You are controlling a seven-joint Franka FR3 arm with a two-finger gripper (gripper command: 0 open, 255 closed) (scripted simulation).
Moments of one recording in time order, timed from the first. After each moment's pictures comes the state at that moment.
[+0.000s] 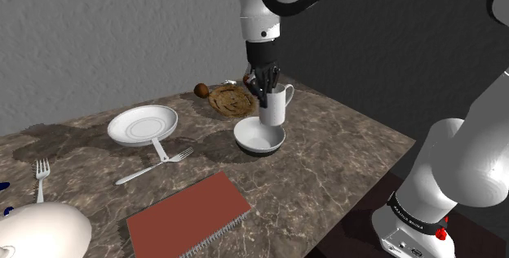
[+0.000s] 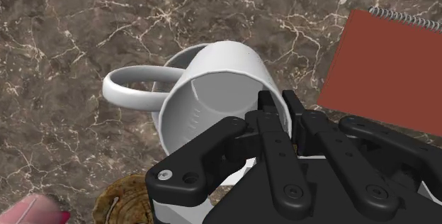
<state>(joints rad) 0.30 -0.12 0.22 -1.93 0.06 1.64 0.31</state>
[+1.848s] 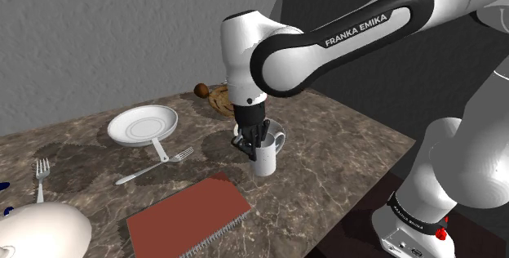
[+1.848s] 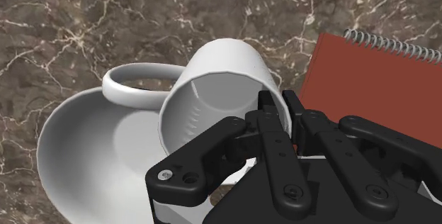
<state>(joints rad) 0.38 -0.06 0.33 -2.16 0.08 1.94 0.47</state>
